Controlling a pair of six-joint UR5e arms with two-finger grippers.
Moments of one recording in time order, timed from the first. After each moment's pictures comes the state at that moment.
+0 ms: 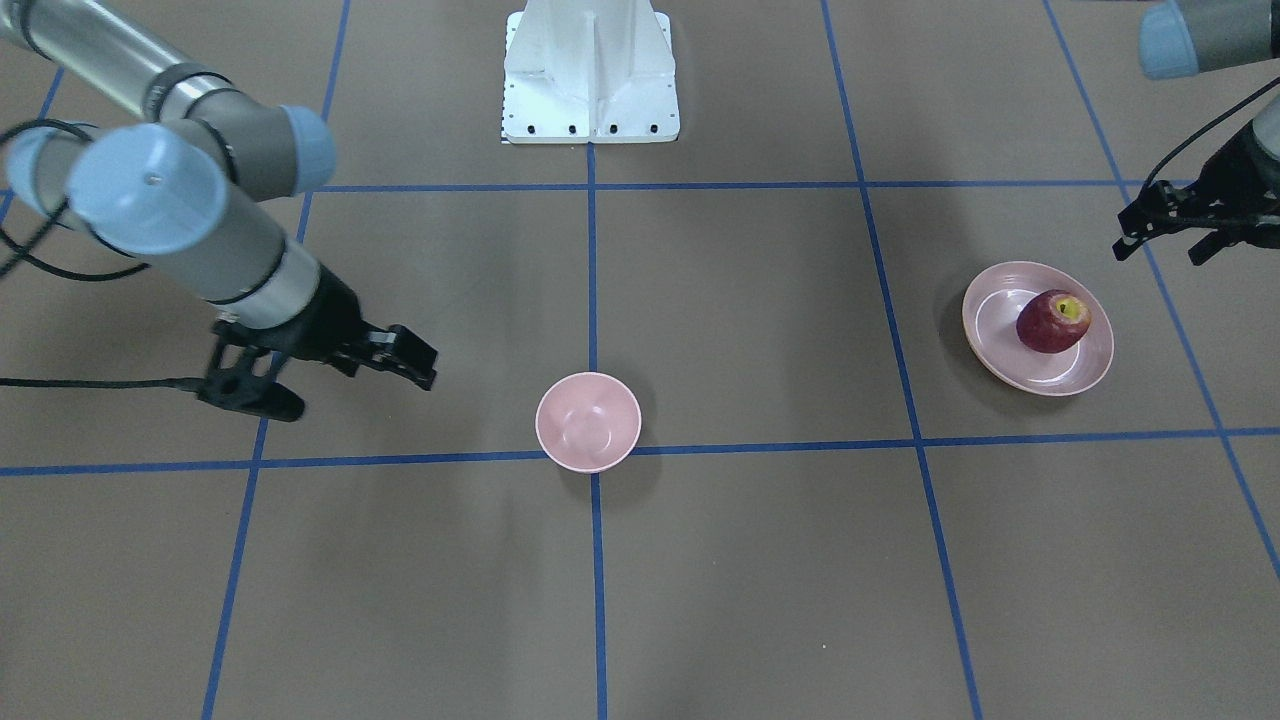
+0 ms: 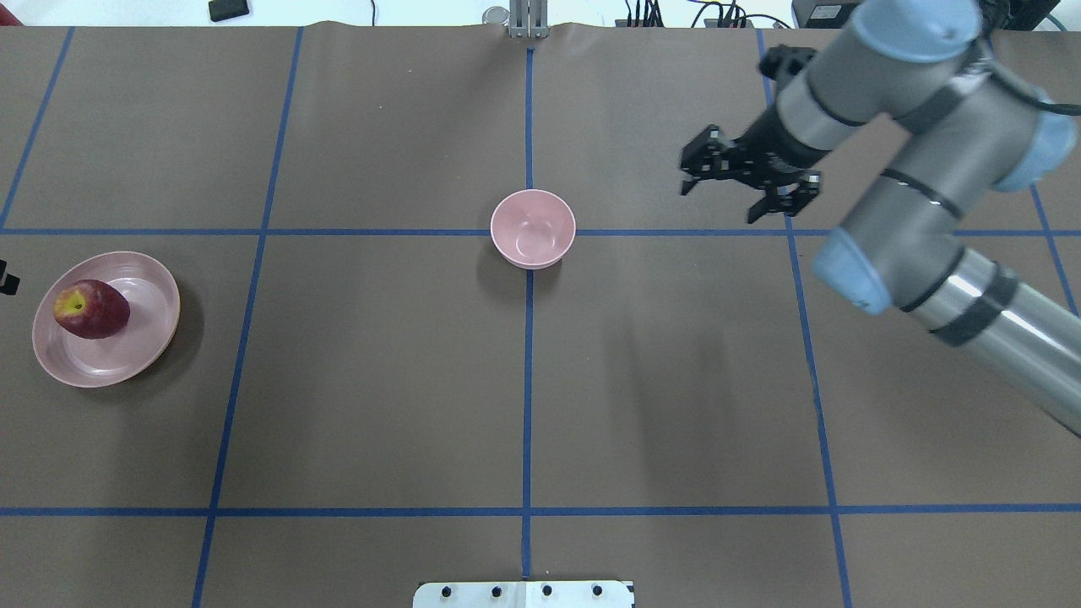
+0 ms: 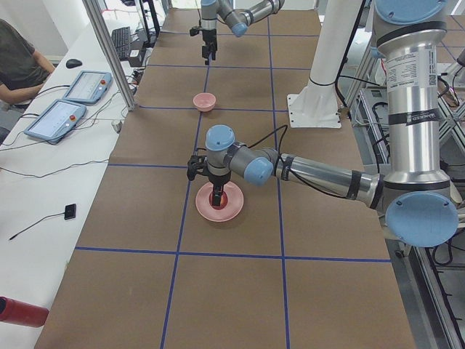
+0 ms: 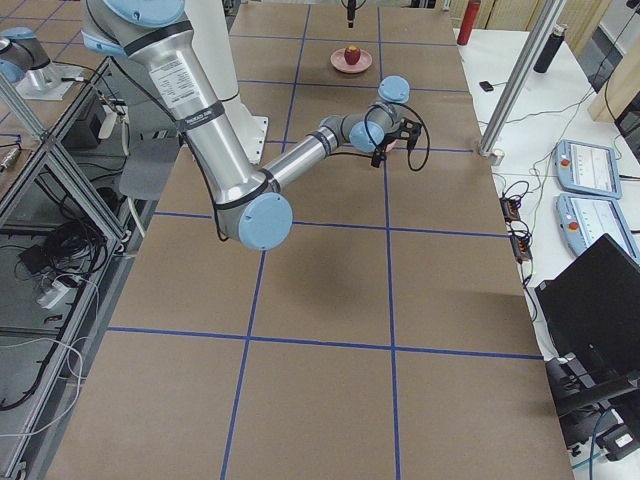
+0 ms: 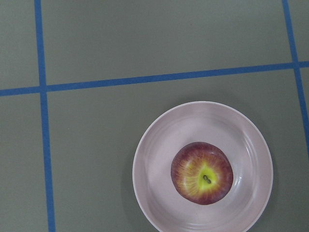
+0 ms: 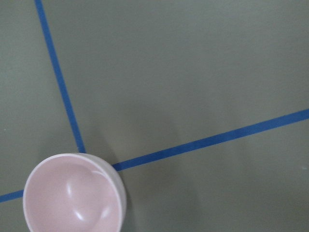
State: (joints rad) left arm -1.16 -1.44 -1.88 -1.86 -2.26 -0.55; right arm 0.94 -1.14 1.69 -1.30 2.31 1.24
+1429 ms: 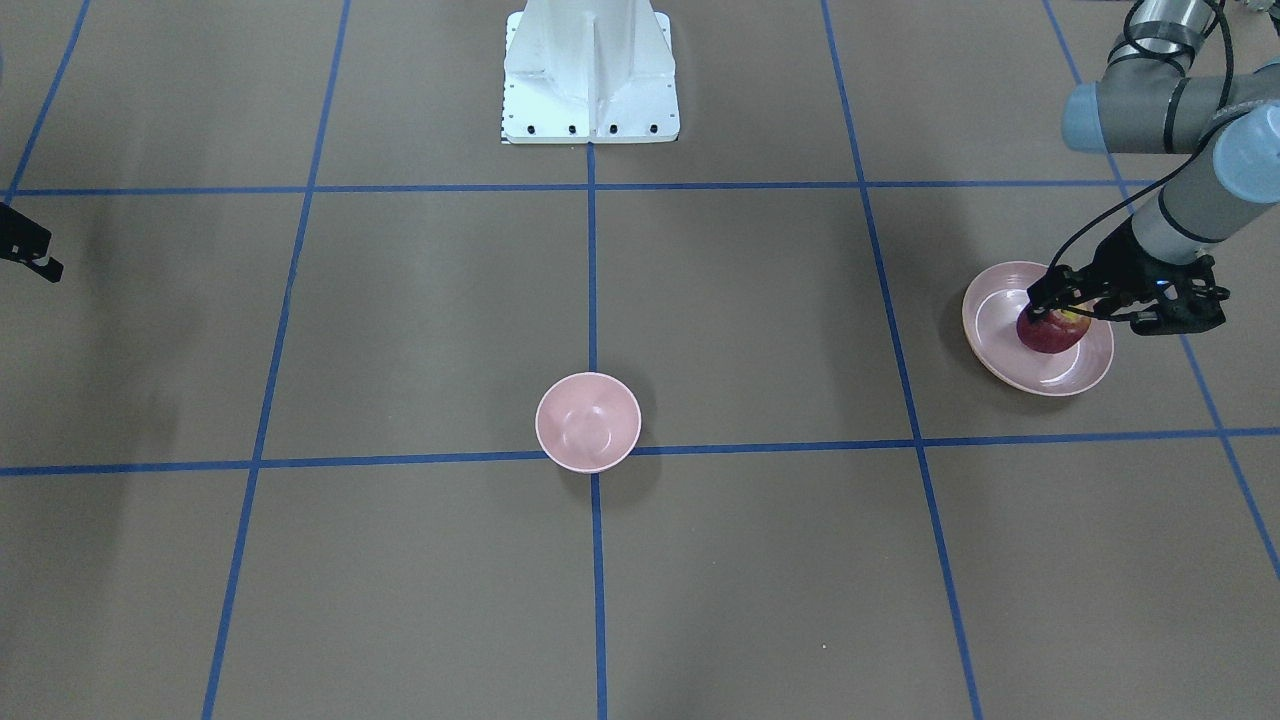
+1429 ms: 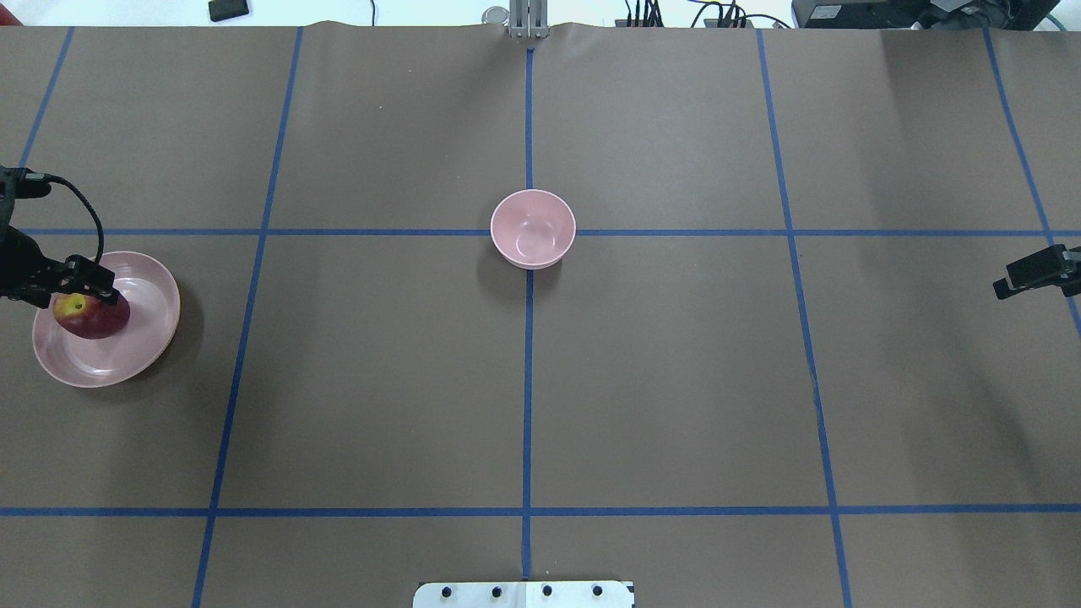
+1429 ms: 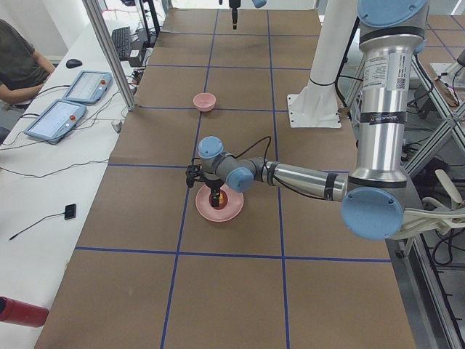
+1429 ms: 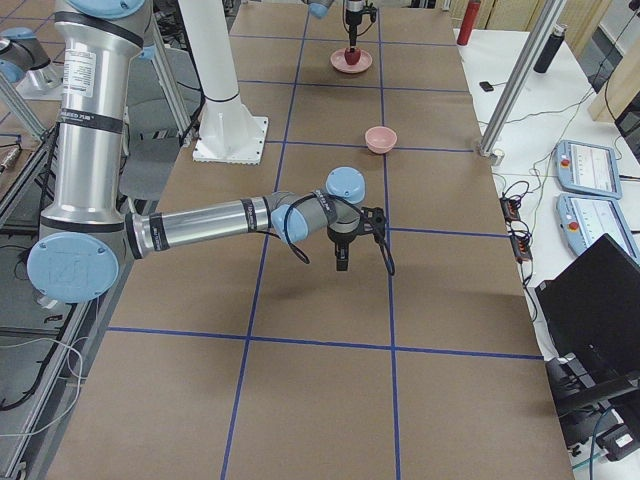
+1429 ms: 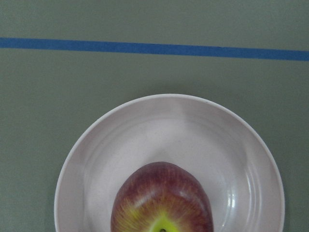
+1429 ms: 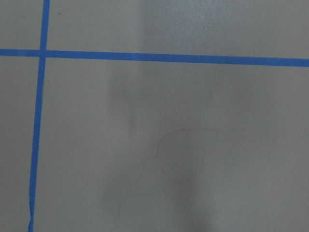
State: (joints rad) left arm -1.01 -1.58 -1.65 -2.00 -2.23 -0.79; right arm 1.18 -1.71 1.89 -1.29 2.35 0.52
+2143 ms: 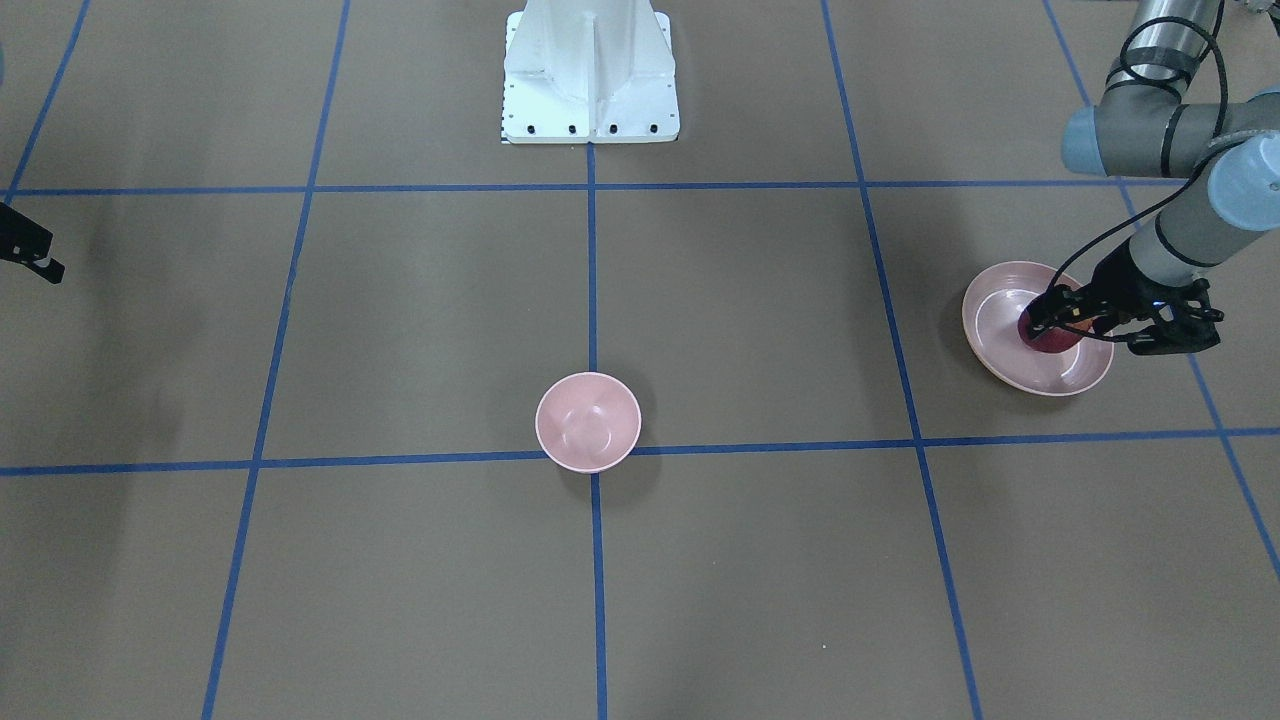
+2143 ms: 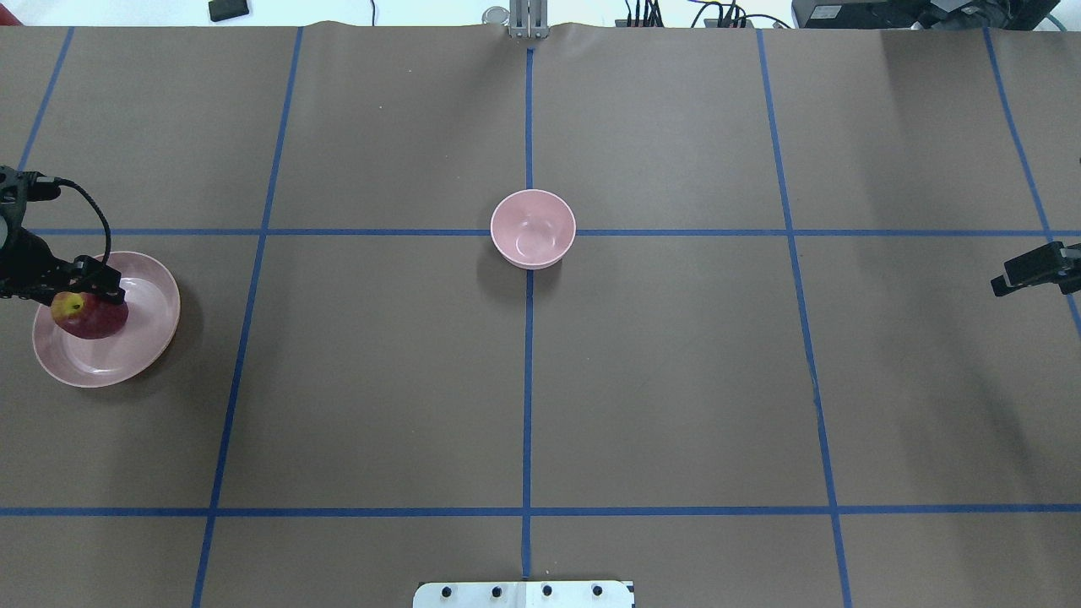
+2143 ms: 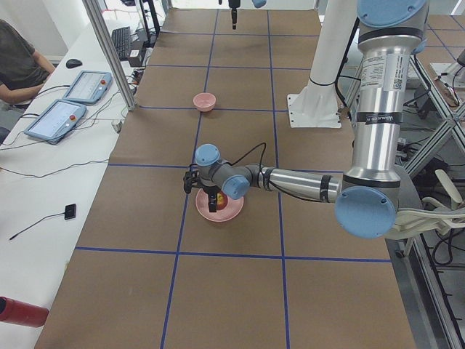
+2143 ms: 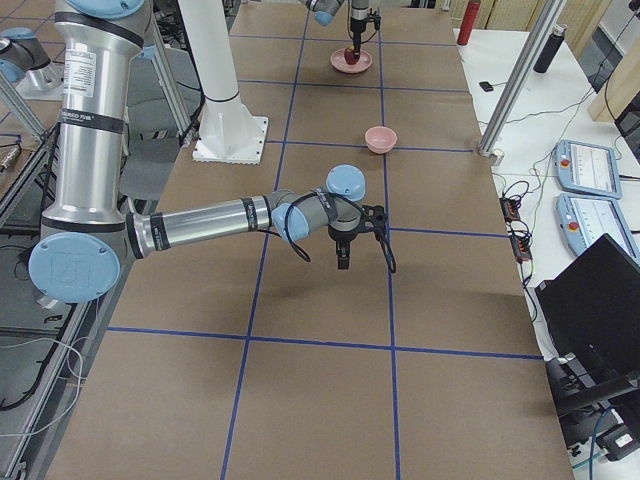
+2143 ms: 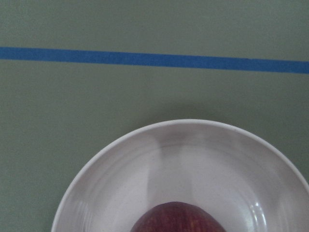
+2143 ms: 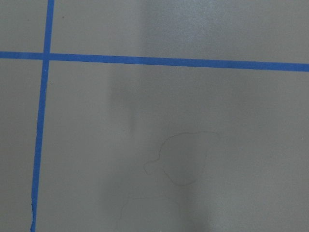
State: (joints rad) left arm -1.00 -1.60 -1.57 -2.07 -2.23 -0.79; right arm 1.18 -1.70 1.88 -1.29 2.35 0.53
